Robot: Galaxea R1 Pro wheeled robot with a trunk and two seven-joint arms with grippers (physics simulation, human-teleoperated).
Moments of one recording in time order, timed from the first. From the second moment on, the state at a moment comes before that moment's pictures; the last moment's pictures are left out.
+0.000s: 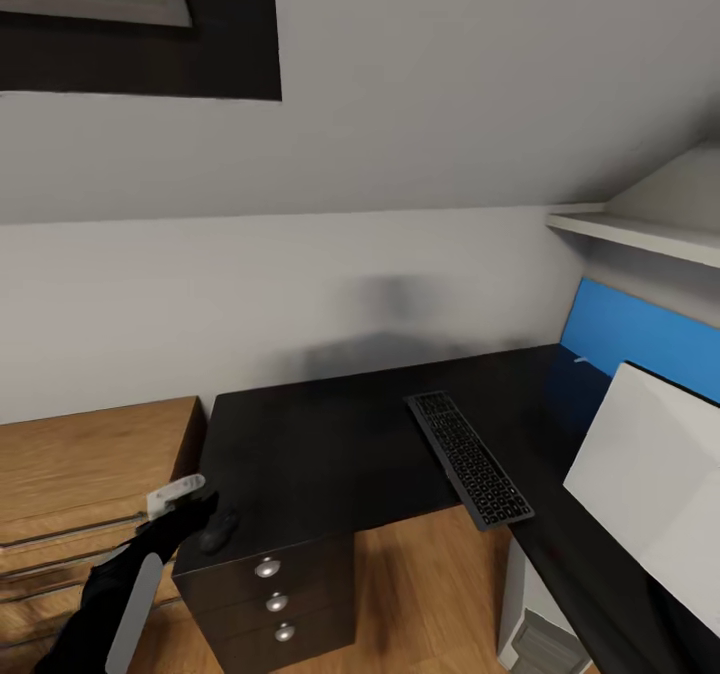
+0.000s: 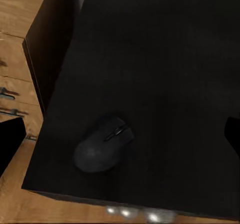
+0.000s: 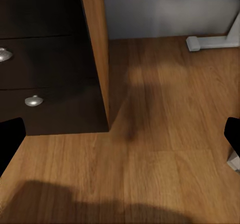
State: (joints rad) left arm -0.26 0.01 0.23 -1.31 0.28 0.50 0.12; right arm -0.07 0.15 0.00 -0.31 0.27 -0.71 -0.05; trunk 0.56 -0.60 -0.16
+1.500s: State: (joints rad) left arm -0.20 -0.07 0.22 -1.27 0.25 0.49 0.23; right arm -0.07 0.14 -0.01 -0.32 0.27 -0.72 -0.05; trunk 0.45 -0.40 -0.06
